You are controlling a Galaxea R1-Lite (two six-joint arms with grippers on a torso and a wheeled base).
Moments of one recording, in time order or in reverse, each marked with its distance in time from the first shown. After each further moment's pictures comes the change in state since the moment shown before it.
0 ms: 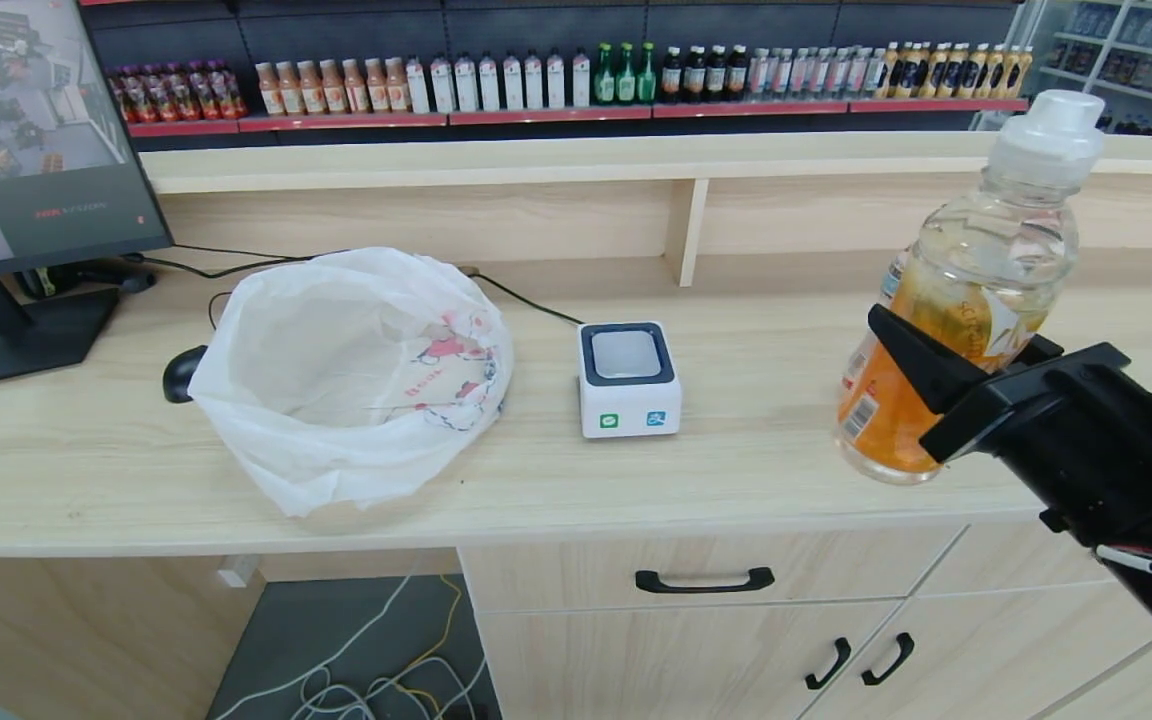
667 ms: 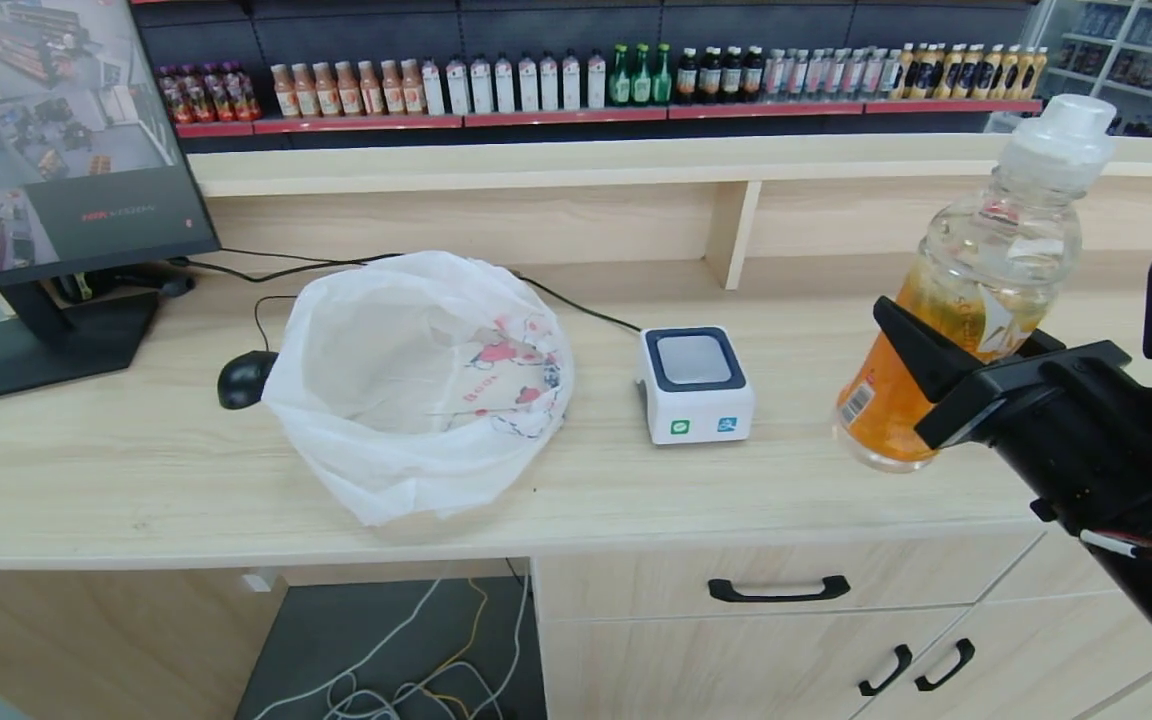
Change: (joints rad) left arm 0.000 0.000 0.000 0.000 0.000 -0.001; right arm -0.004 0.025 -0.011 -0.022 -0.062 -0.006
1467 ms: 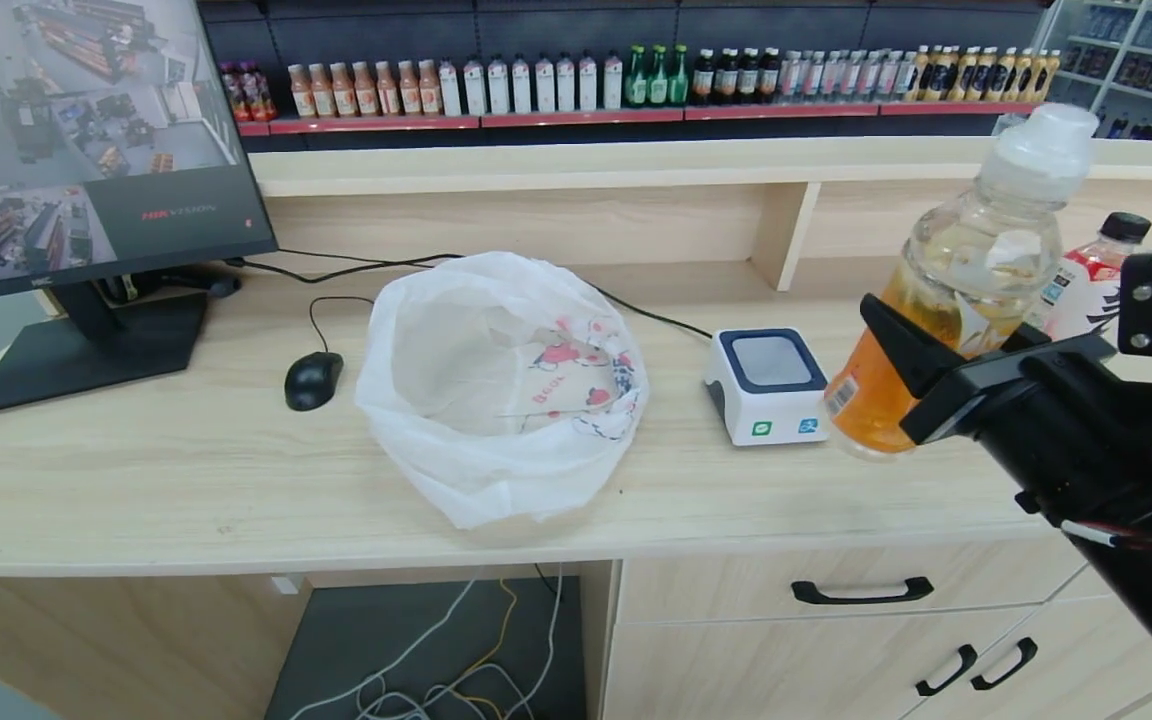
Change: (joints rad) left arm 0.000 0.000 0.000 0.000 -0.001 0.013; right arm 0.007 0.023 -0.034 -0.004 0.005 -0.045
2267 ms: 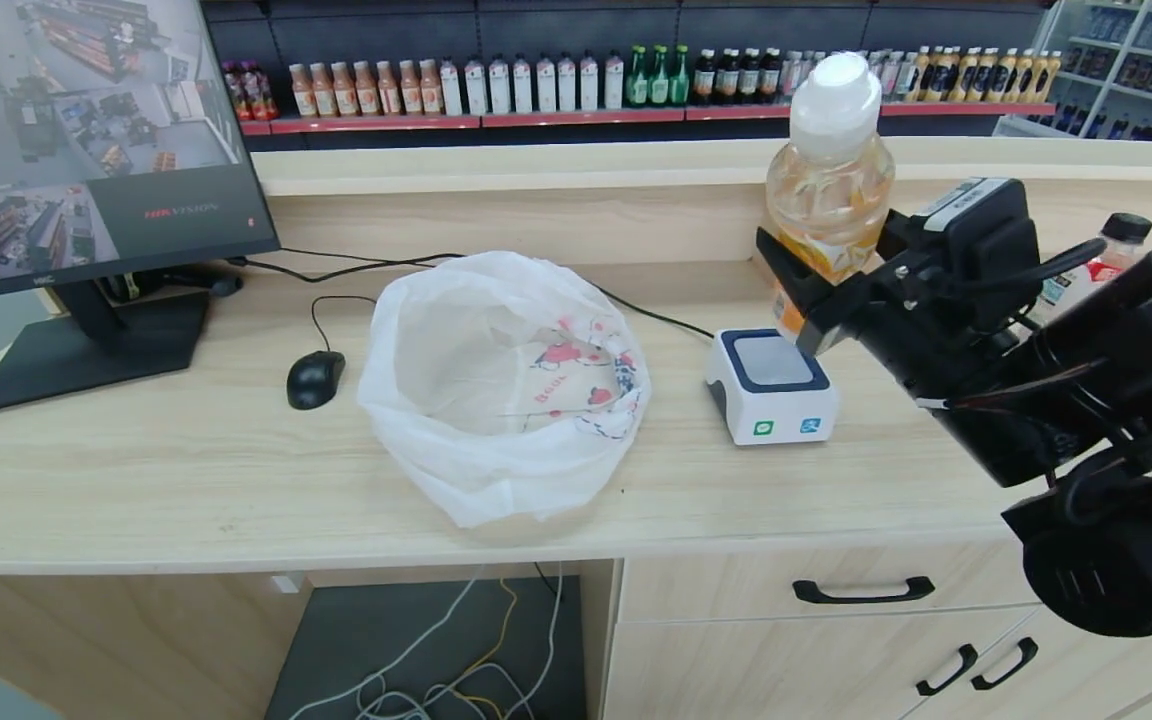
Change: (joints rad) left arm 0.000 0.000 0.000 0.000 0.001 -0.010; right arm -0.082 0.243 -0.358 -0.018 0.292 -0.412
